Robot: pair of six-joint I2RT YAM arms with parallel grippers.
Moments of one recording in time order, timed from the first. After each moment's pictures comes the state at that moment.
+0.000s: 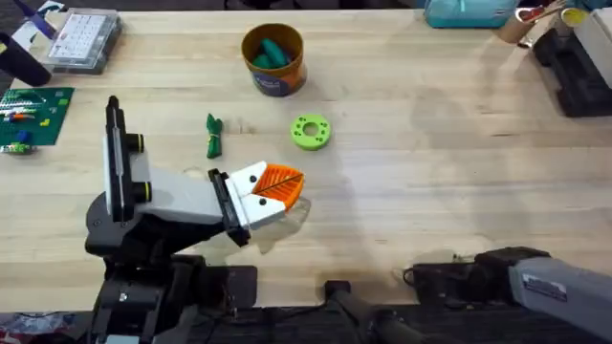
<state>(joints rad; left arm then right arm) -0.05 0.00 0.00 -0.10 1.10 -0.09 0.11 1.28 1.84 -0.76 -0.21 -0.06</state>
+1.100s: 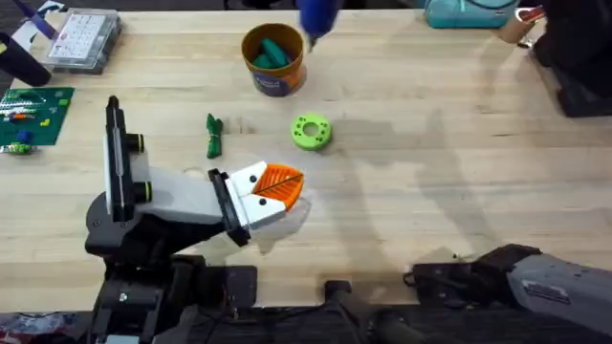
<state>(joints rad) -0.05 0.00 0.00 -0.10 1.10 -0.09 0.35 1.29 1.12 0.57 -0.96 0.33</state>
